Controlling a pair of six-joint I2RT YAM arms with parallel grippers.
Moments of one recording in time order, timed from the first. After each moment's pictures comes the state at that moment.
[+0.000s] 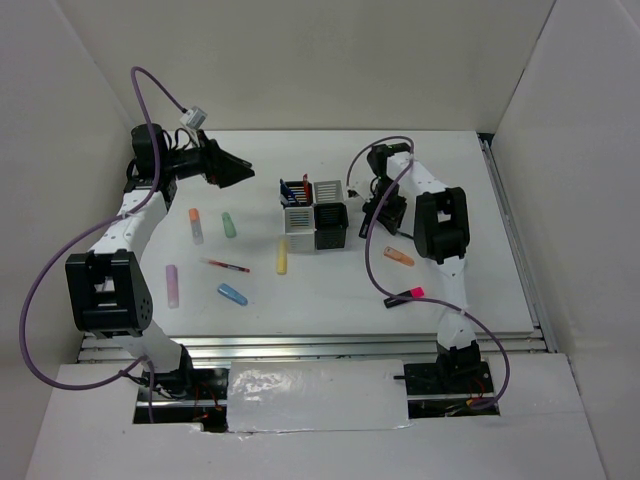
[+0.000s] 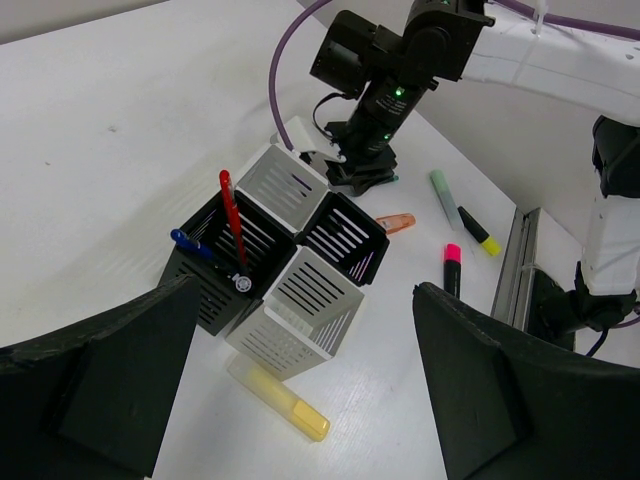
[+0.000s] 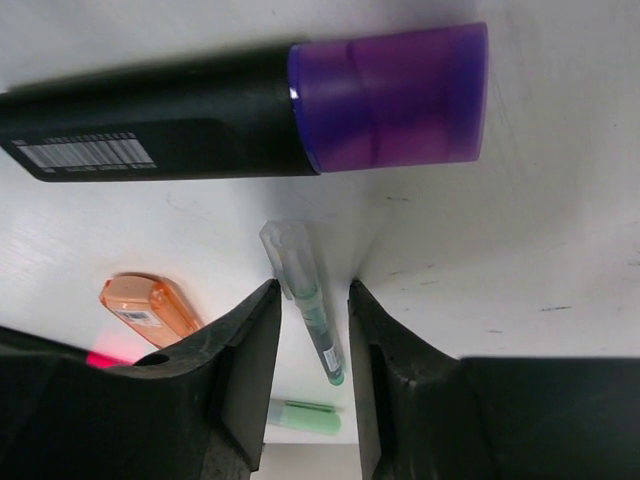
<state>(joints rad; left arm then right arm) 0.08 1.62 1.29 0.11 1.13 -0.27 0.25 2.42 2.09 -1.30 -0.02 -0.75</state>
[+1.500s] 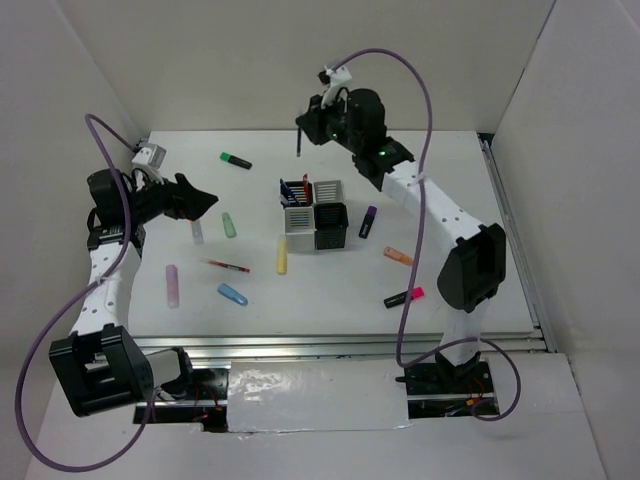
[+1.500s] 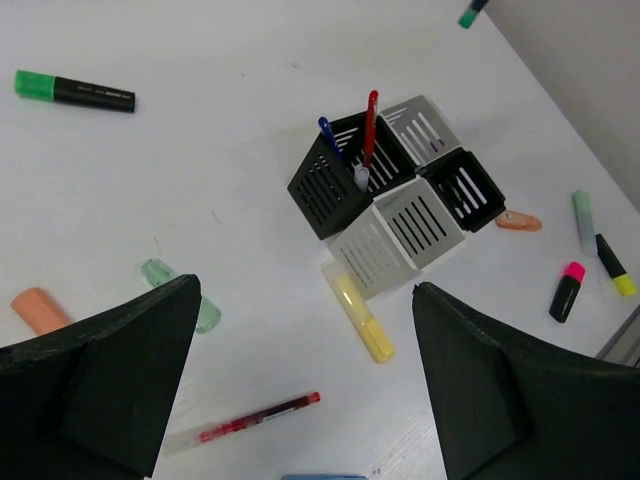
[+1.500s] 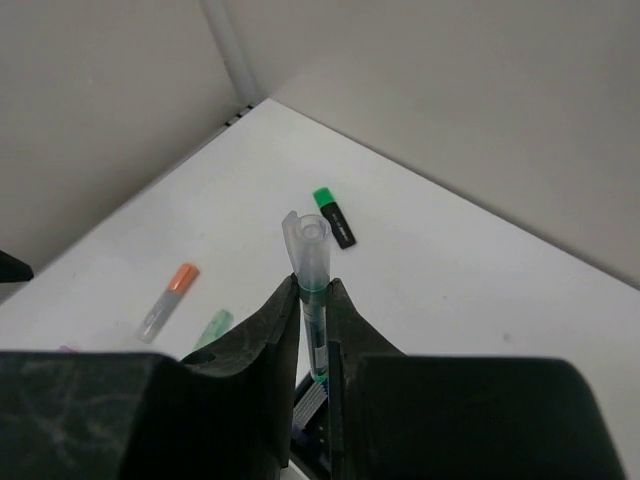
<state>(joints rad) 0.28 1.21 0.96 -0.08 0.88 -0.11 0.51 1.84 1.83 -0.05 -0.20 0.10</state>
